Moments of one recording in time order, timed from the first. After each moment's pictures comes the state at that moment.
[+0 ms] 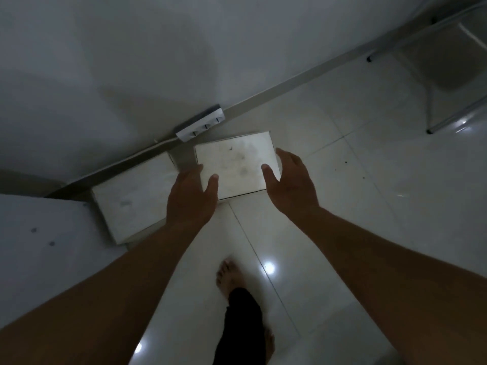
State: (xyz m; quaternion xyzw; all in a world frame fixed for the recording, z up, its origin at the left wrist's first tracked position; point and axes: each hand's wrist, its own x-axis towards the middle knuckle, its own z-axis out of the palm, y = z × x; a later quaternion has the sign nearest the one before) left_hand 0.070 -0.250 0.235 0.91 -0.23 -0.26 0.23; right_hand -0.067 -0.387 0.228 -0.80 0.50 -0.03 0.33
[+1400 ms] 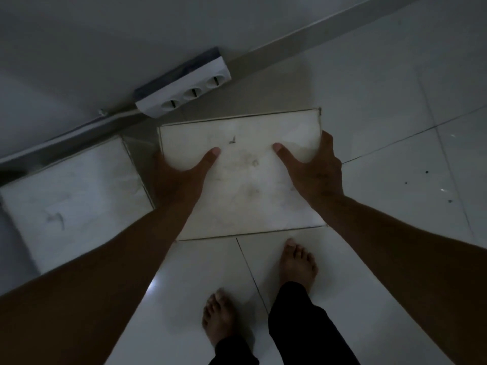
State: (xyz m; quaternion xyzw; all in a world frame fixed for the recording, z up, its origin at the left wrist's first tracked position) left_hand 0.152 -0.361 -0.029 0.92 0.10 -0.26 0.27; right_hand 0.005 -0.523 -0.042 -0.68 0.59 -0.01 0.44
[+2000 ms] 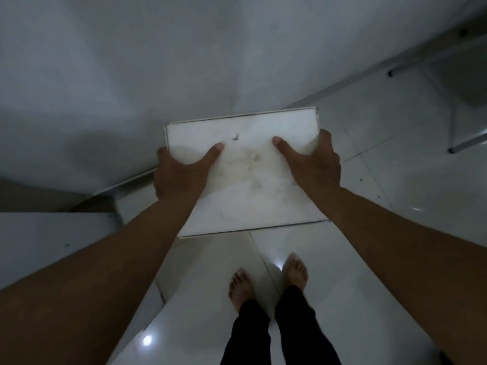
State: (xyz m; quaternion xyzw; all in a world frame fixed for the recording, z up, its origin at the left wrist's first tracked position) left_hand 0.158 -0.304 0.294 0.93 -0.01 -0.21 0.30; right_hand -0.001 -0.462 0.281 -0.69 0.61 -0.10 0.39
